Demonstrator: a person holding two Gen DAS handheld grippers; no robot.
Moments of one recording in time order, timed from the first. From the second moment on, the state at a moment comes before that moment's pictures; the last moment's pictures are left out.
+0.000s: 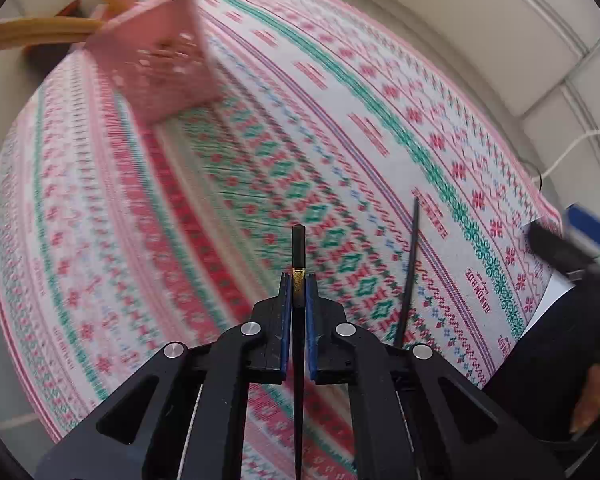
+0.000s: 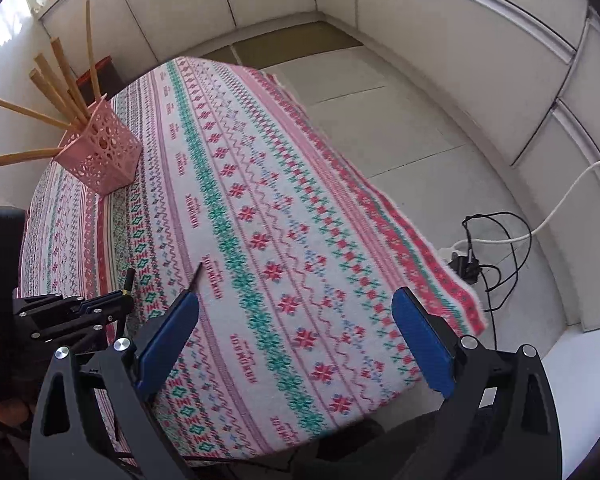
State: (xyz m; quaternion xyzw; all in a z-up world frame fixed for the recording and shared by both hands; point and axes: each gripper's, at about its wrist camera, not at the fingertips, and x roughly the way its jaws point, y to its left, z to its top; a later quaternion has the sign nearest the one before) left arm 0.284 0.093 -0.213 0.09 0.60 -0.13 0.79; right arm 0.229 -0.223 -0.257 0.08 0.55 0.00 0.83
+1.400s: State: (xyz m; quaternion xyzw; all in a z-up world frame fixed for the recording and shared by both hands) left arm 0.258 0.164 0.045 -0.04 0.31 -0.07 0.95; right arm 0.218 -0.149 -0.012 0.08 0.36 0.22 0.90
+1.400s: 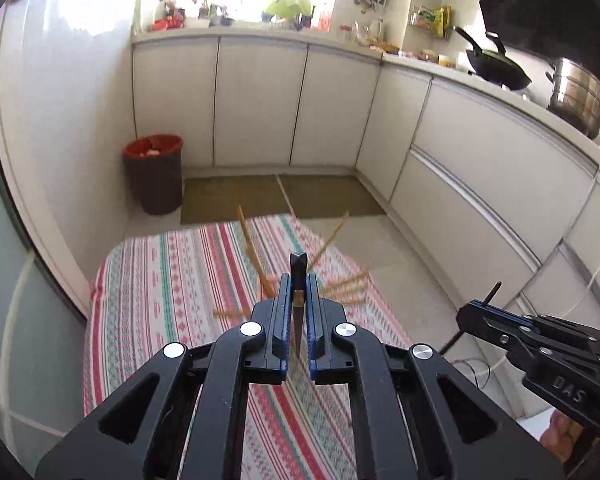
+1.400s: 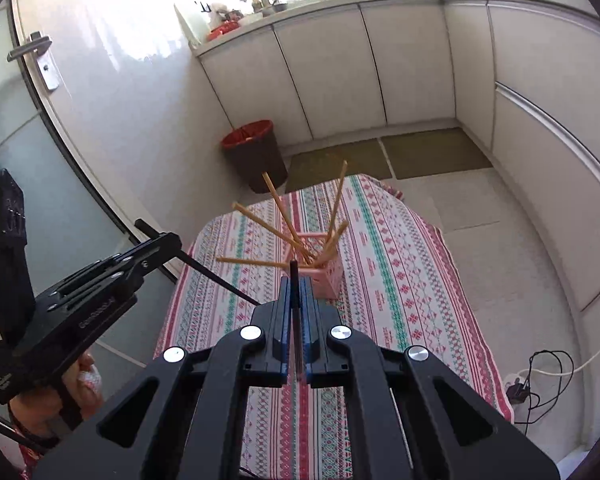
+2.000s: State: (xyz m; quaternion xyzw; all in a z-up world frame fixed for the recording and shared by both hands) left arm 0.353 0.194 0.019 -0.11 0.33 -0.02 0.94; right arm 0.323 -0.119 0.020 0.10 0.33 0.19 0.92
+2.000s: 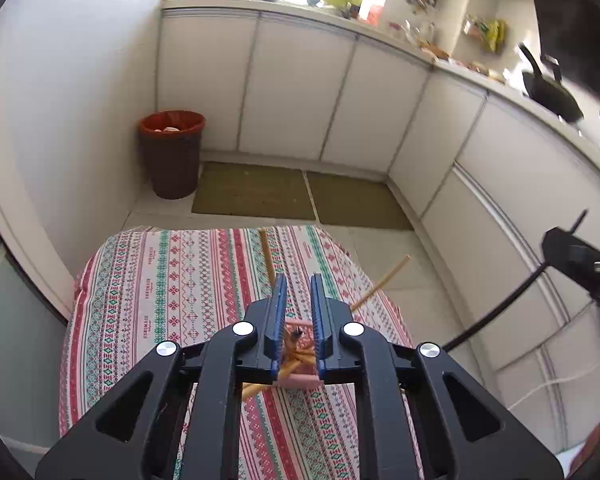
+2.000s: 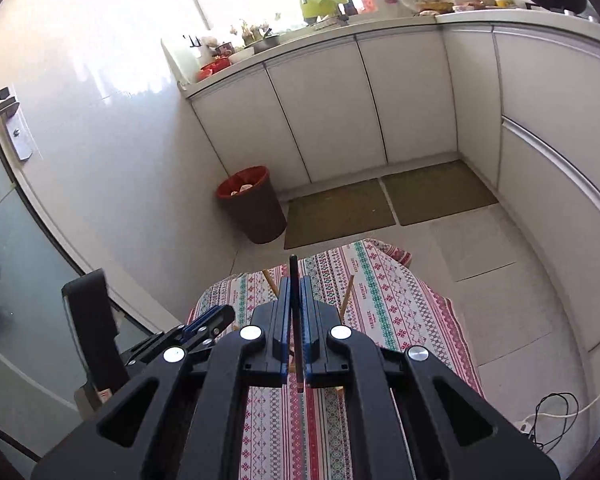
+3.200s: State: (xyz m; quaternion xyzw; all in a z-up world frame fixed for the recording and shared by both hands) left arm 0.288 0.190 0.015 -0.05 0.31 0.05 0.95; right arm 0.294 -0.108 -0.055 0.04 0.32 0.11 0.94
